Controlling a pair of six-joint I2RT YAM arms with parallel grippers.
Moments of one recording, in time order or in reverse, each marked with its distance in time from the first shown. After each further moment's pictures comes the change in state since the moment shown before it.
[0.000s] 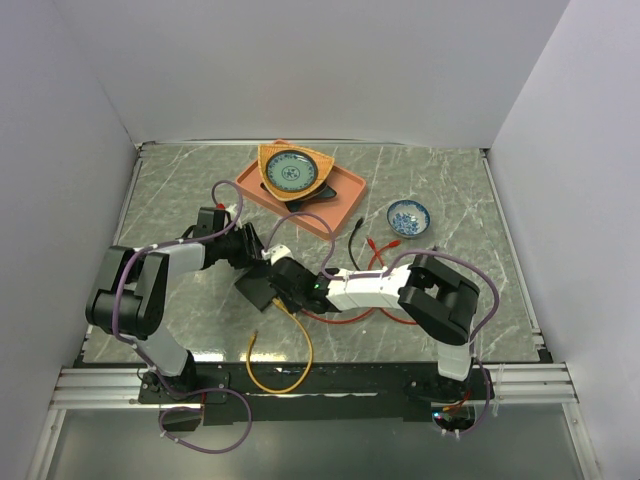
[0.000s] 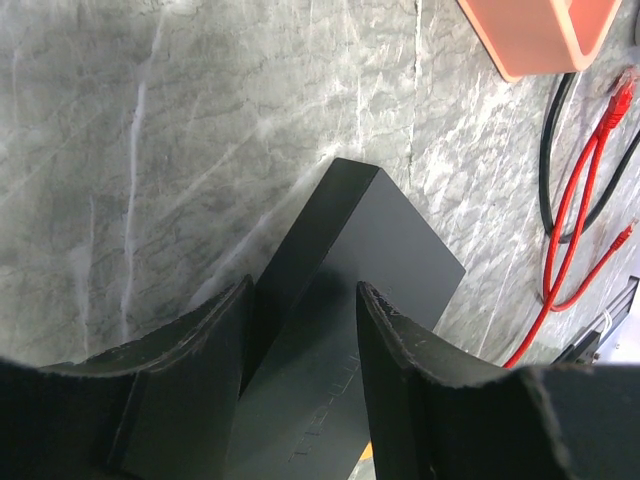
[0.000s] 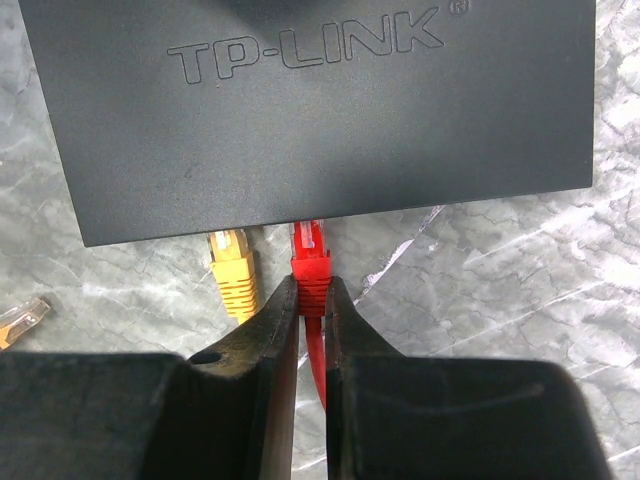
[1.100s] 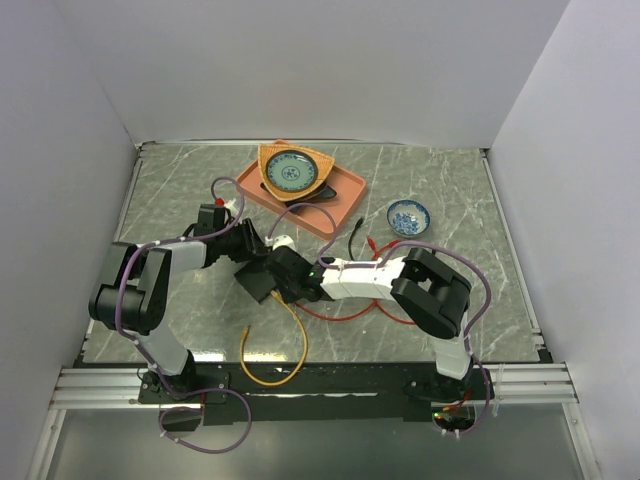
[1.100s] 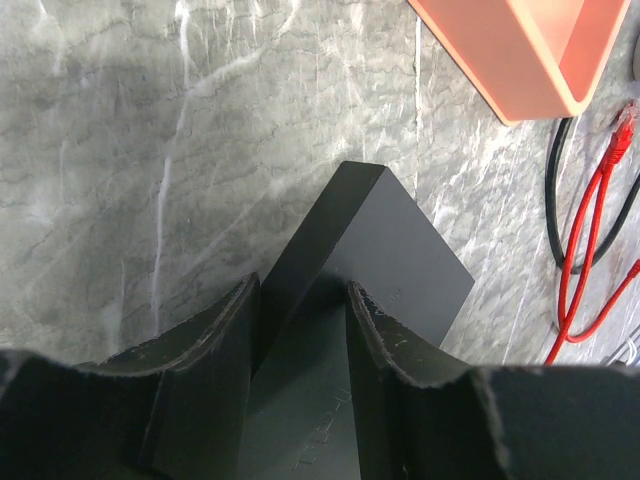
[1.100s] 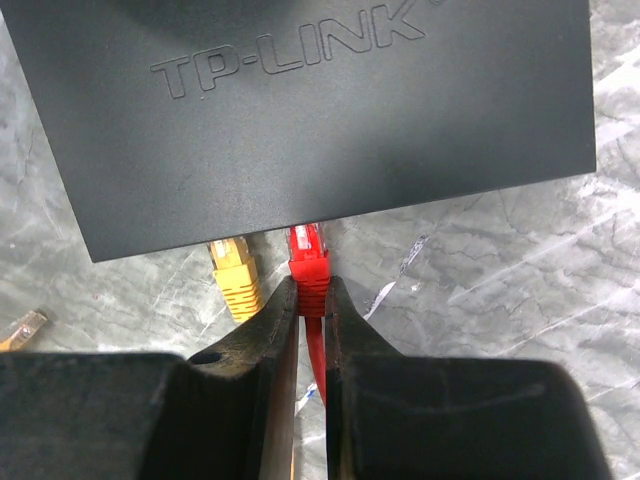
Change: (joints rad) left arm 0.001 0.032 0.012 0.079 -0.036 0.014; right arm -0.050 0.059 0.100 -0.063 -0.015 0.098
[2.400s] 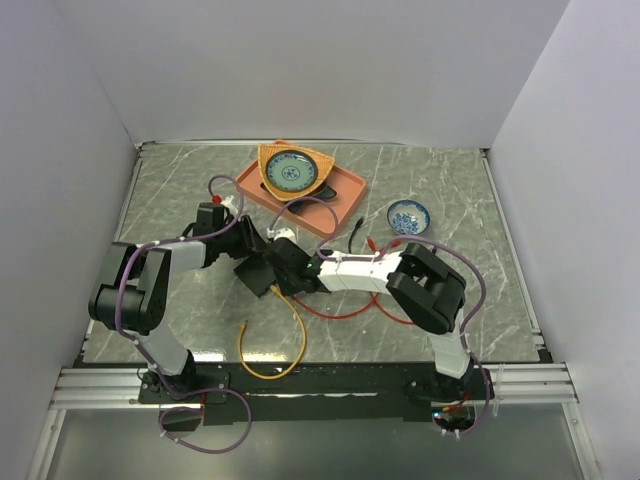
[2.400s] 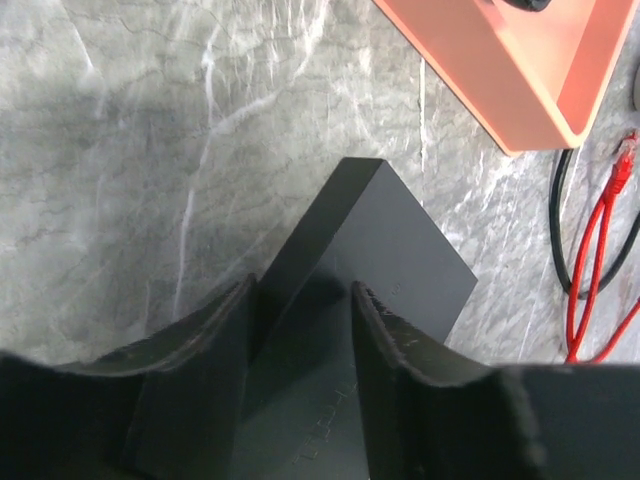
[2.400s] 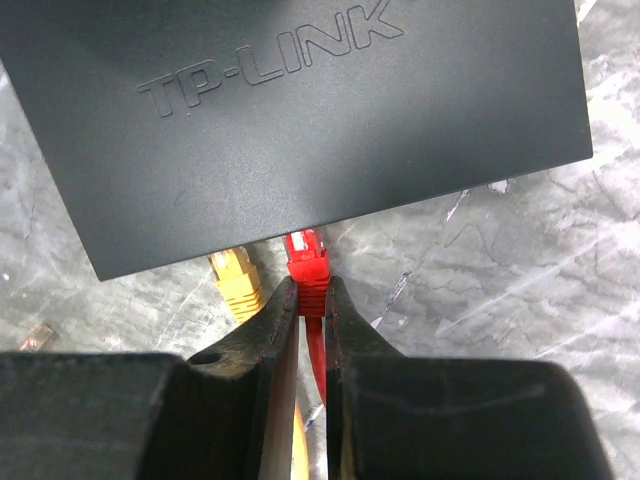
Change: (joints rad) left arm 0.006 0.000 0.000 0.043 -0.045 -0.001; right arm -0.035 0.048 0.084 -0.056 -0.014 0.049
